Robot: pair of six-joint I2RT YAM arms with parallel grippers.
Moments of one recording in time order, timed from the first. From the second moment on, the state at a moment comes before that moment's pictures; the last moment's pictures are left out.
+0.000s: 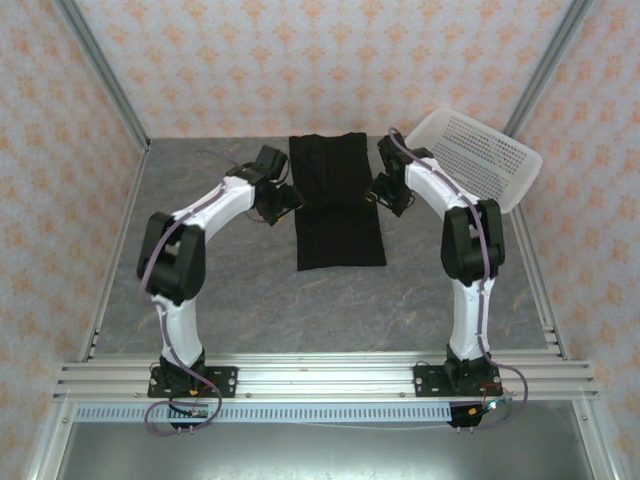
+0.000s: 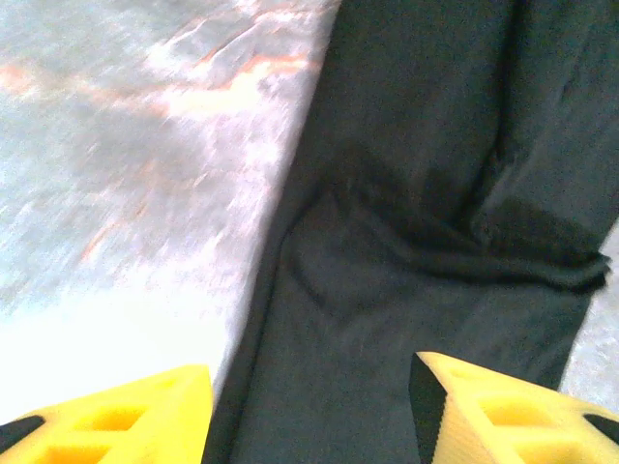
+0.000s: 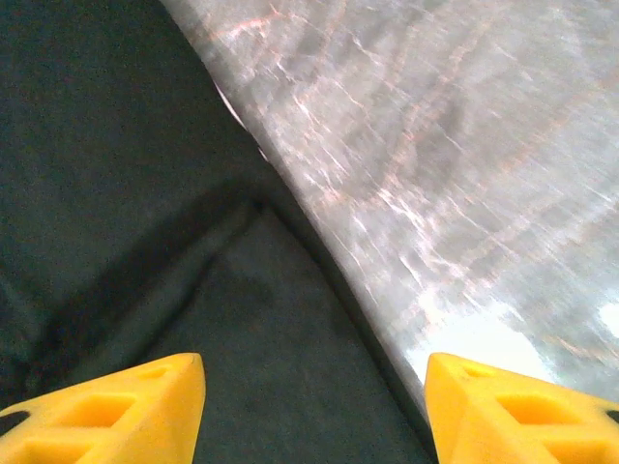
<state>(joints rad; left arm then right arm) -0.33 1.88 1.46 -0.69 0.16 -0.91 0.29 2.04 1.70 -0.92 -0.07 0.81</state>
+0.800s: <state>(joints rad) -0.49 1.78 1.02 -0.46 0.28 -1.28 0.35 1.73 1.01 -0.62 -0.28 0.93</state>
